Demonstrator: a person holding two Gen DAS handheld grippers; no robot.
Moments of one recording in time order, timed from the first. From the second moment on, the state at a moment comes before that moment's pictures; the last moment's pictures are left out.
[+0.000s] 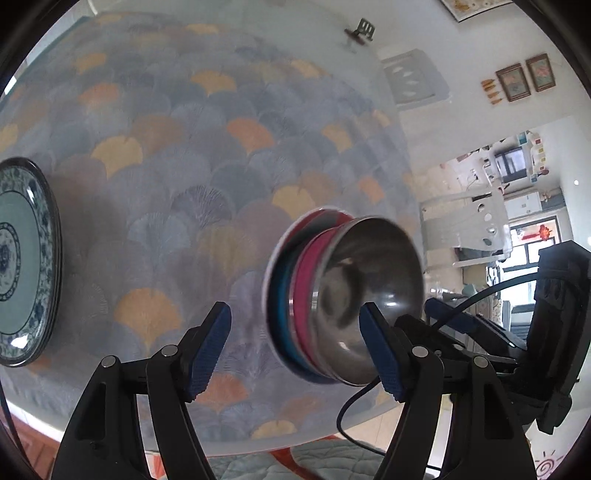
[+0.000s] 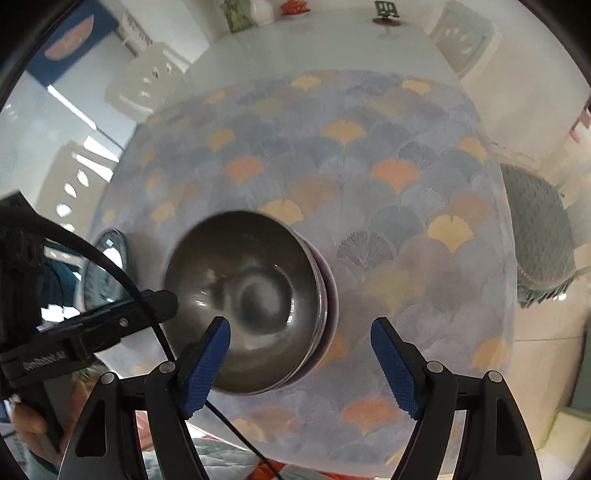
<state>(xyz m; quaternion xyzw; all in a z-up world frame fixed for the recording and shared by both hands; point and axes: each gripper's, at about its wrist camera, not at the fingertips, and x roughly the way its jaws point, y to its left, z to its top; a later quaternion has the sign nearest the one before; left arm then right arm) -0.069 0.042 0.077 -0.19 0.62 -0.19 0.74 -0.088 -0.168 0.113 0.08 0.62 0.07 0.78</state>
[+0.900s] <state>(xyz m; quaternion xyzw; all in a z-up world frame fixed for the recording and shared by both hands) -0.047 0.032 0.039 -0.19 0.64 -0.21 0.72 -0.069 -0.182 0.050 0.20 0.65 0.09 0.73</state>
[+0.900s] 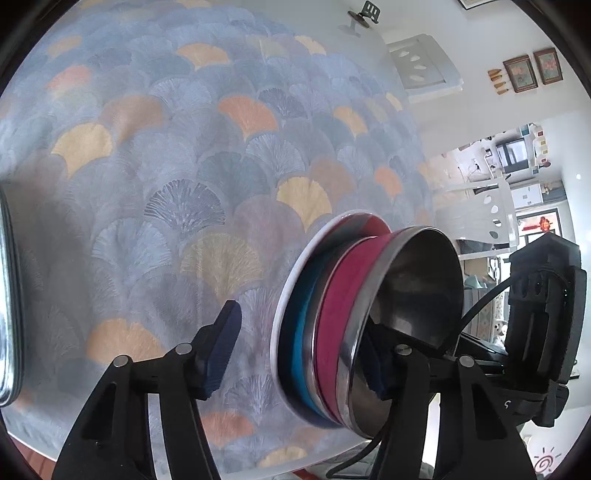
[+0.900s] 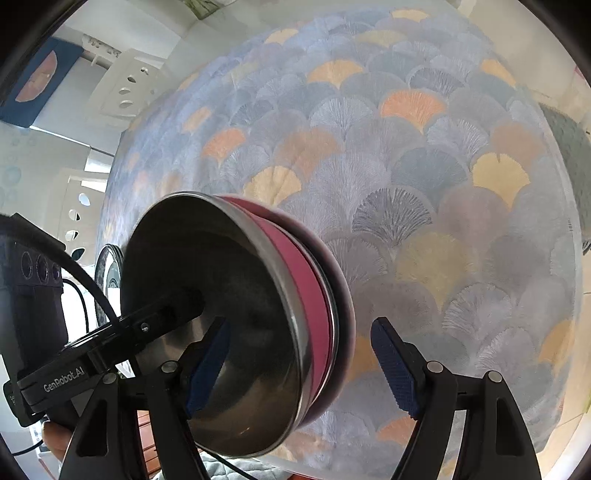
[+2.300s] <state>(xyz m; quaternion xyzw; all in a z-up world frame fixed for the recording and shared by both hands) -0.058 0.228 0.162 -0.21 0.52 -0.15 0.82 -0.037 0.024 0.146 0.21 0.61 0.19 0.74</state>
